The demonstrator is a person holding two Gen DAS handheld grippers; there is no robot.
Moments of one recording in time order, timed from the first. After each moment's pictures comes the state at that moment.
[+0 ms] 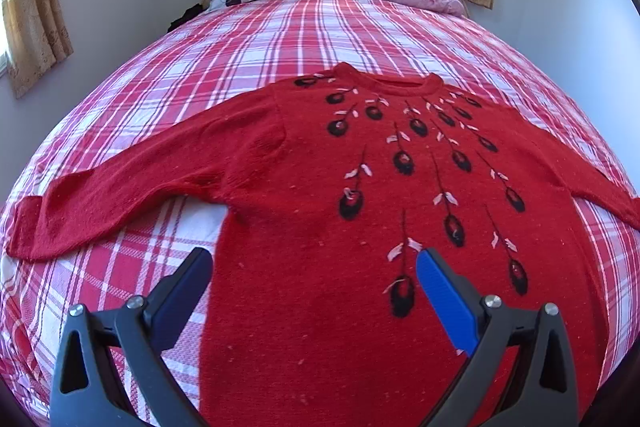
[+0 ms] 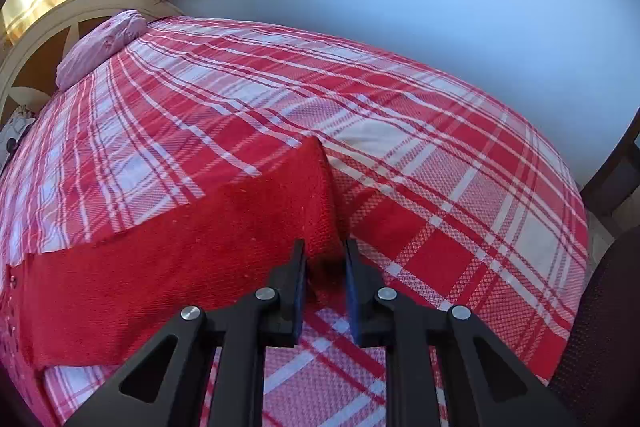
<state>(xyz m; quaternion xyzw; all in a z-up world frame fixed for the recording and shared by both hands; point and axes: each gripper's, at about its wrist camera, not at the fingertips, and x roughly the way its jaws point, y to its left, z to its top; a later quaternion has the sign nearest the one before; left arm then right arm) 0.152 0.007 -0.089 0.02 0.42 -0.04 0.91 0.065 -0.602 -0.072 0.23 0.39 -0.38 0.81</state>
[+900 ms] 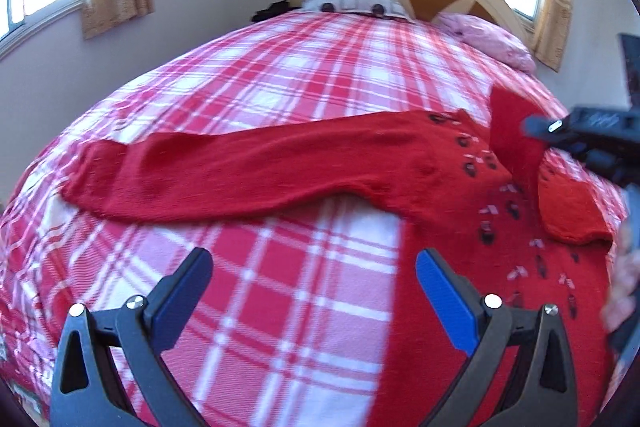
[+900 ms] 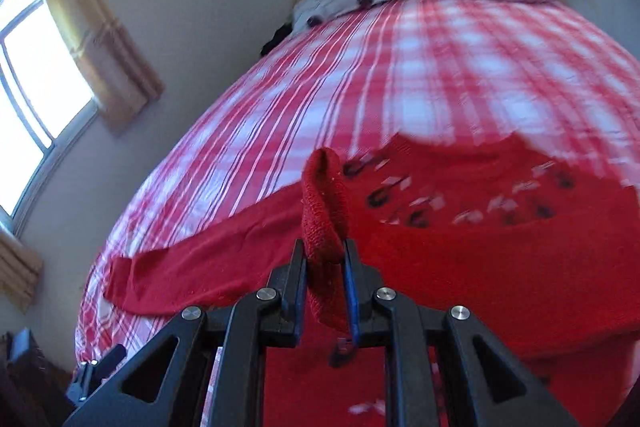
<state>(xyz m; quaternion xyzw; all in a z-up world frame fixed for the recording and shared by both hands) 0.137 0.131 -0.083 -0.06 0.39 0.07 0.91 0.262 -0.078 -0.033 0.13 0.41 0.19 0.88</state>
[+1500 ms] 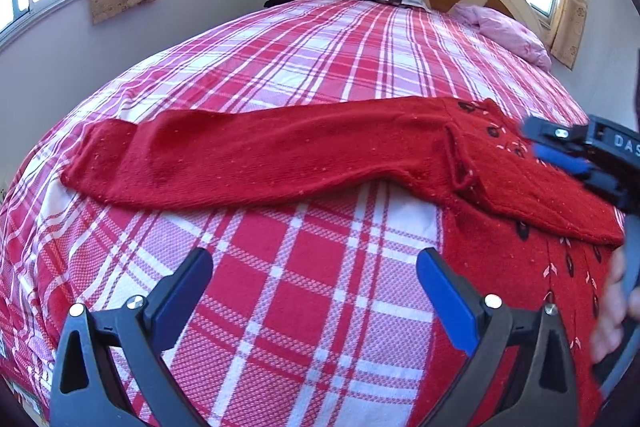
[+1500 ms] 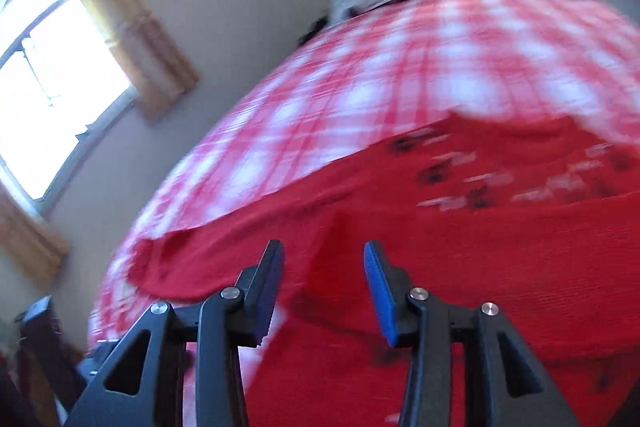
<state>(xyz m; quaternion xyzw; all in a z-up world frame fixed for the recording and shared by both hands) 0.147 0.145 -0.102 -0.07 0.41 0.08 0.90 0.248 -0.087 -0.048 0.14 0.39 0.22 0.88</state>
